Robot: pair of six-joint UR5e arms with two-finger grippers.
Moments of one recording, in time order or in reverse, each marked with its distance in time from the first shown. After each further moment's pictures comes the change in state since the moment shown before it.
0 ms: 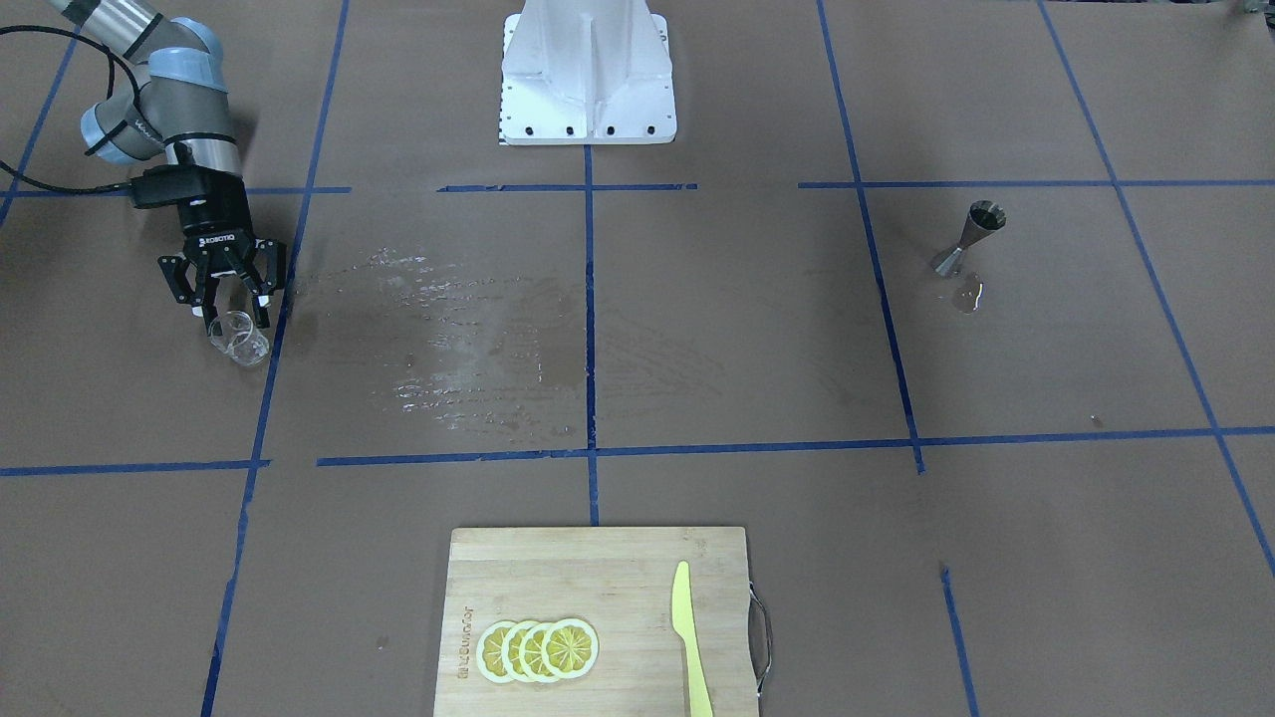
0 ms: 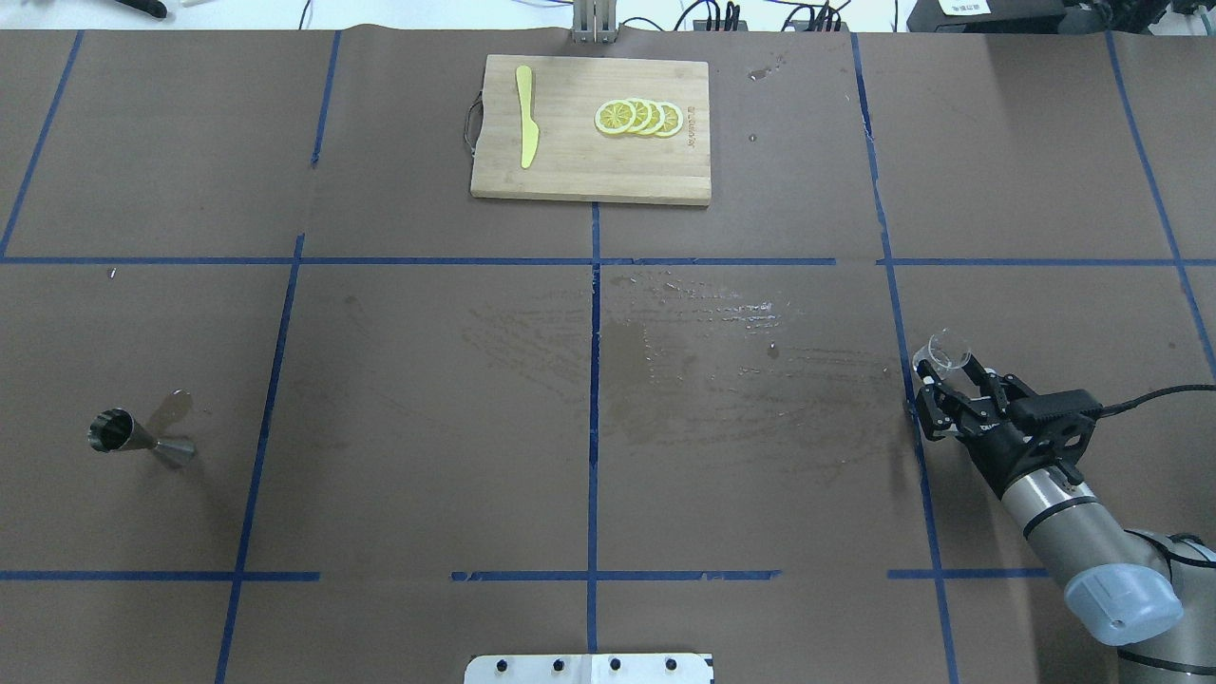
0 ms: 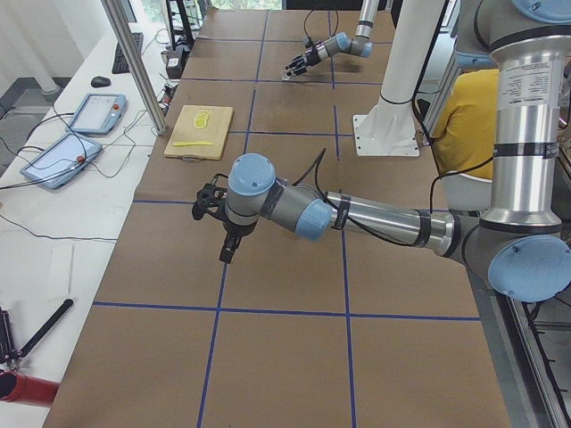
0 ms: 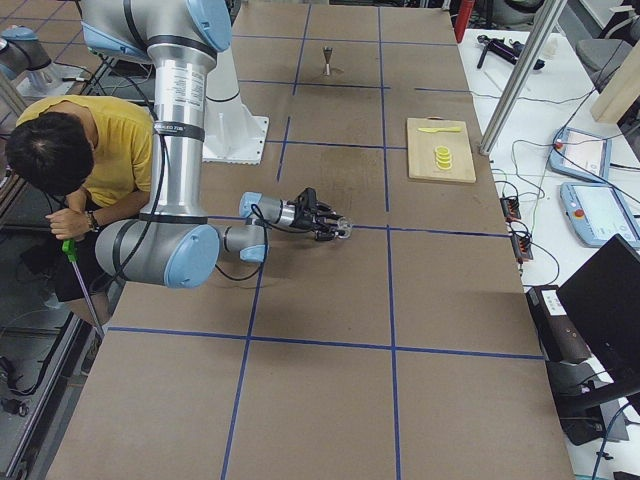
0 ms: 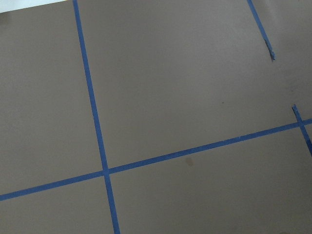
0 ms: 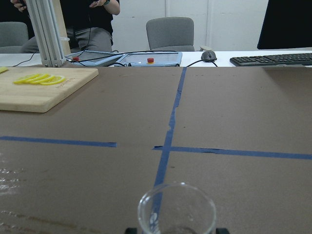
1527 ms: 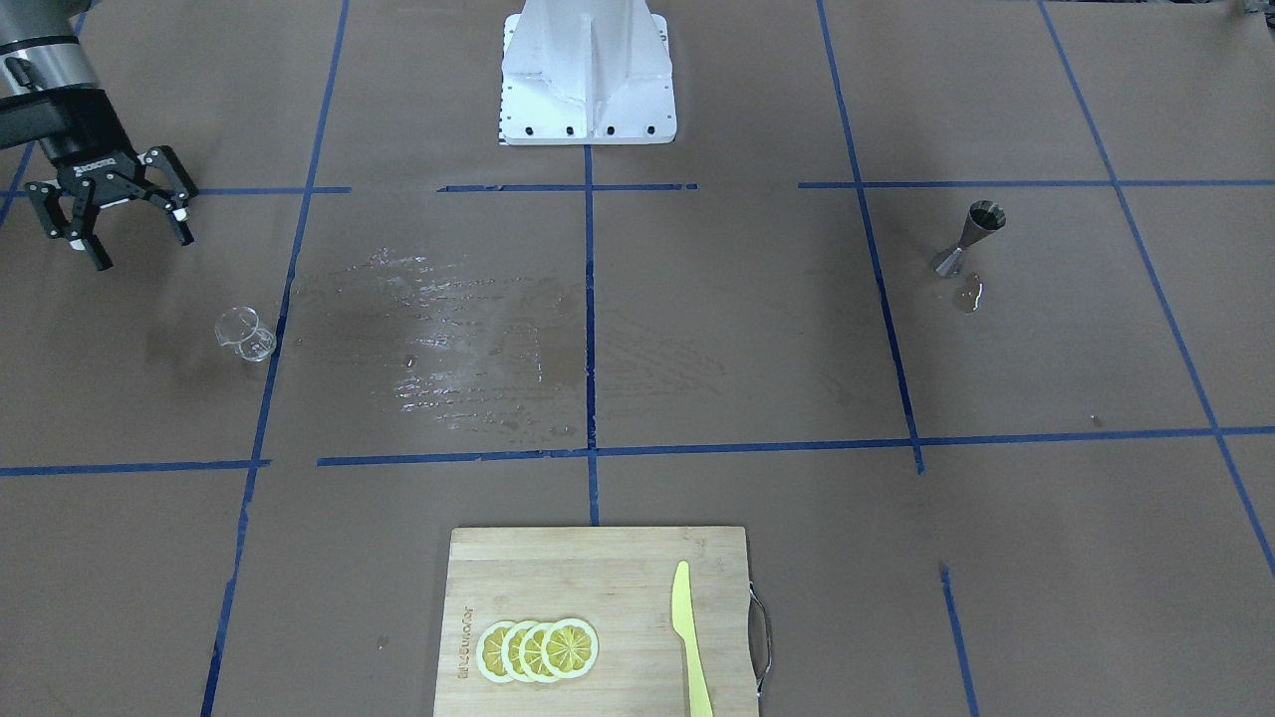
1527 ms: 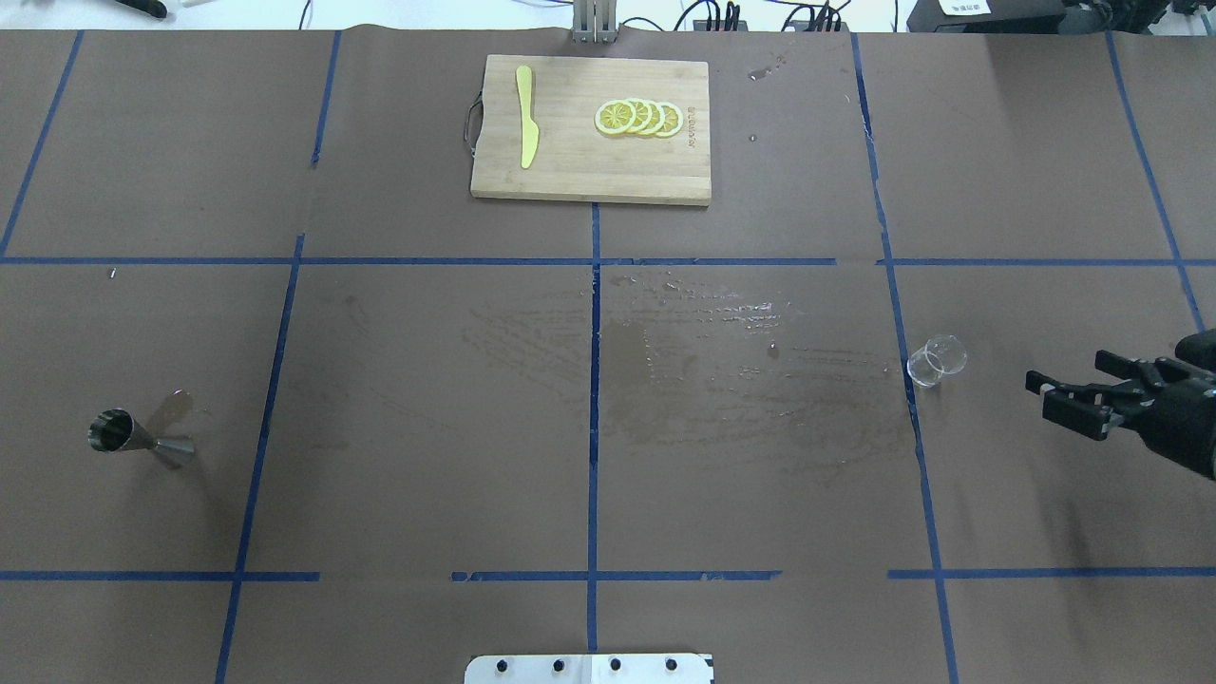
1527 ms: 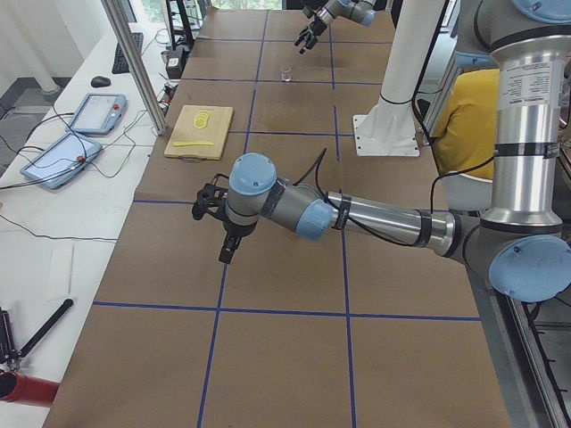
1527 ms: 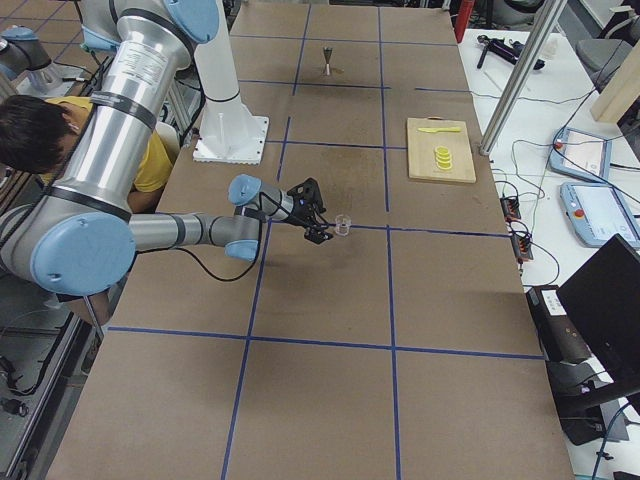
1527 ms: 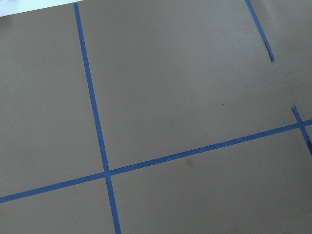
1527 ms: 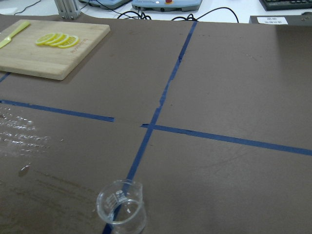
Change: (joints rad) left arm 0.000 0.011 0.008 -0.006 0.033 0.006; right arm 0.412 -0.315 0.354 -0.057 0.787 -0.150
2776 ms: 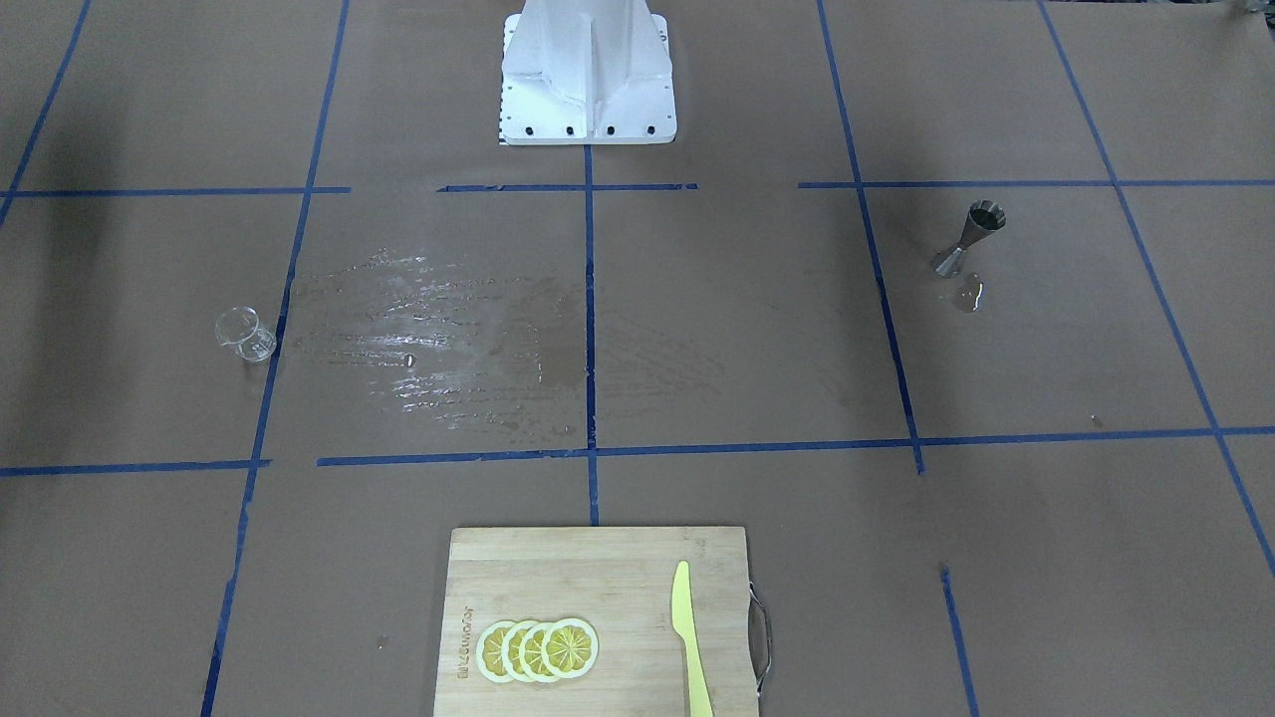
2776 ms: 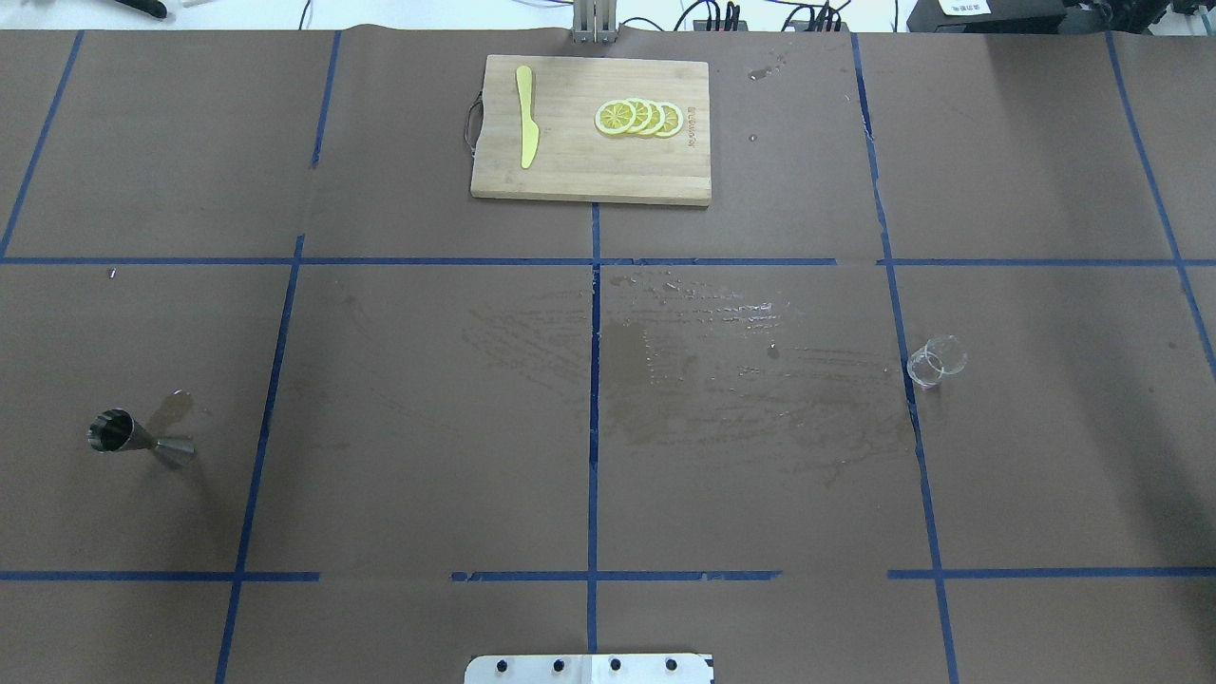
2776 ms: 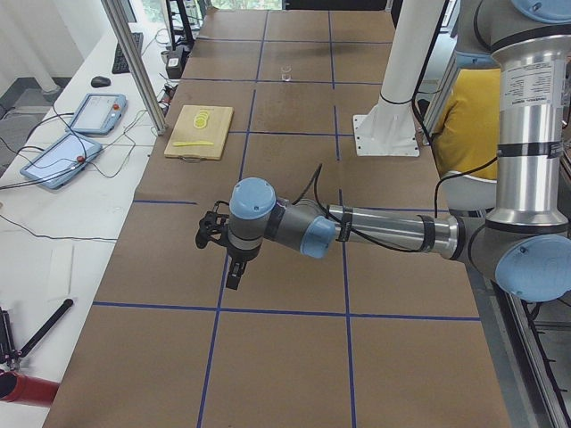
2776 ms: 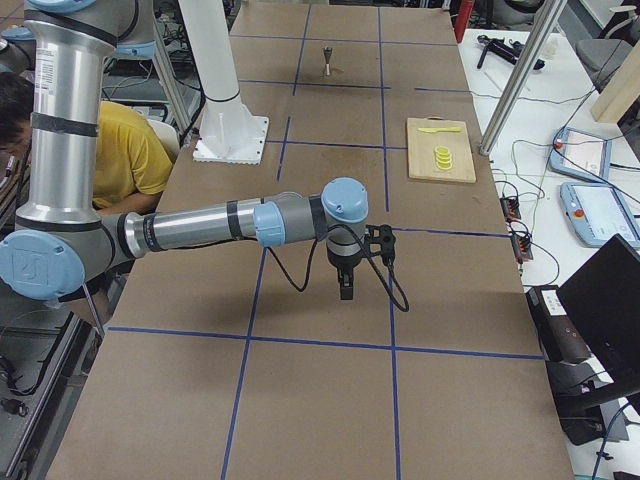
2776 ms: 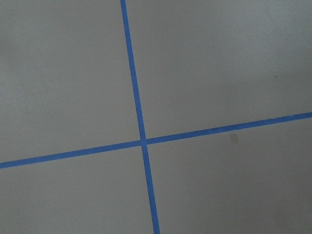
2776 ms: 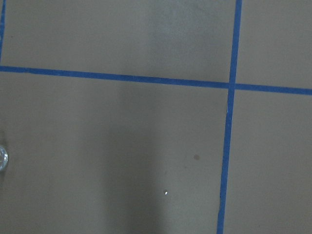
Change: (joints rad) left arm 0.002 0.015 0.051 0.043 0.032 0.038; right arm 0.869 0.306 -0.019 -1.320 0.948 -0.848
